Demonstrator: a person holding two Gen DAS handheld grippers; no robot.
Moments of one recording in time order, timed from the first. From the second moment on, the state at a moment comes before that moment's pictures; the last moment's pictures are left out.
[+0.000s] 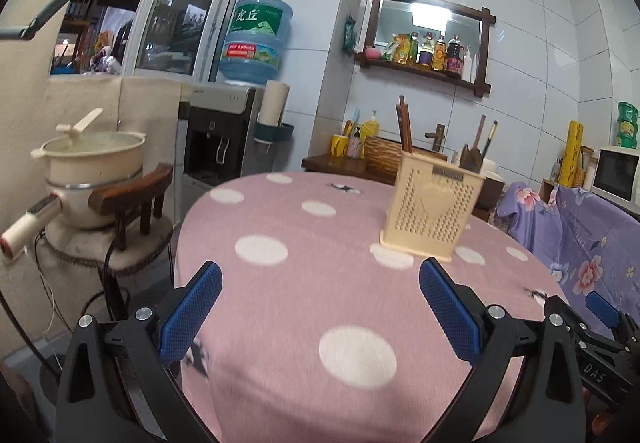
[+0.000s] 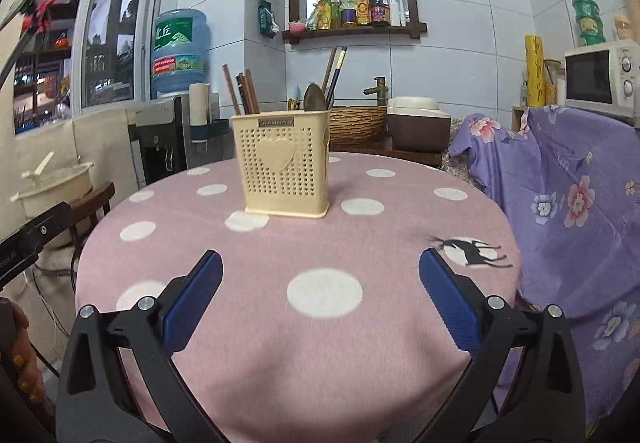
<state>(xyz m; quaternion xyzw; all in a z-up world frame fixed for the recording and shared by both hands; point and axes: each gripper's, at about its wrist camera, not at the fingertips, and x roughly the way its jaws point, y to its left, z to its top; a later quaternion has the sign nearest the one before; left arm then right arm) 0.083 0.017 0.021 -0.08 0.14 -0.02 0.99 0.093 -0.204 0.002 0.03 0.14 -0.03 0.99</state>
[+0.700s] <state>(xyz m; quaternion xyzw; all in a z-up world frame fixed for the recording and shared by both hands) 0.012 0.016 -0.006 -0.07 0.13 -0.01 0.99 0.016 -0.183 -0.030 0.03 0.16 -0.01 0.99</state>
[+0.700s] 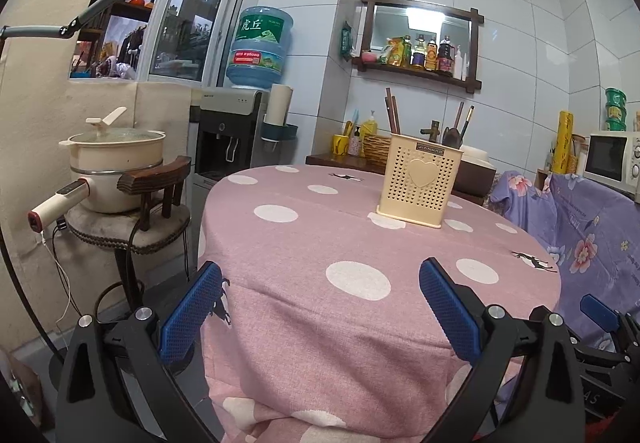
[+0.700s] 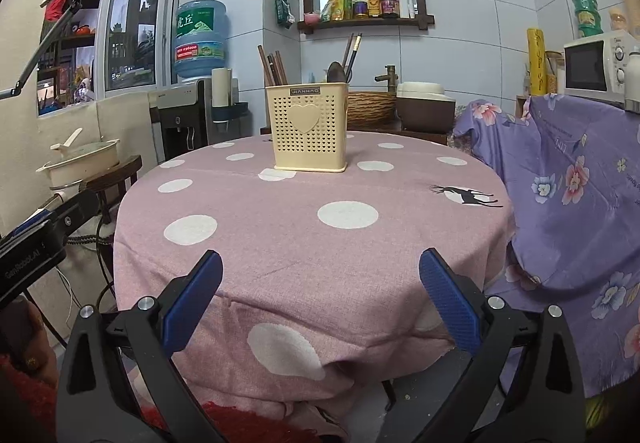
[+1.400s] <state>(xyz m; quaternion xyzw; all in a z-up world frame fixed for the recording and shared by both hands) 0.008 0.016 -0.005 -0.06 0.13 -0.01 0.99 0.011 -0.183 -0.026 0.03 0.15 -0.02 0.99</state>
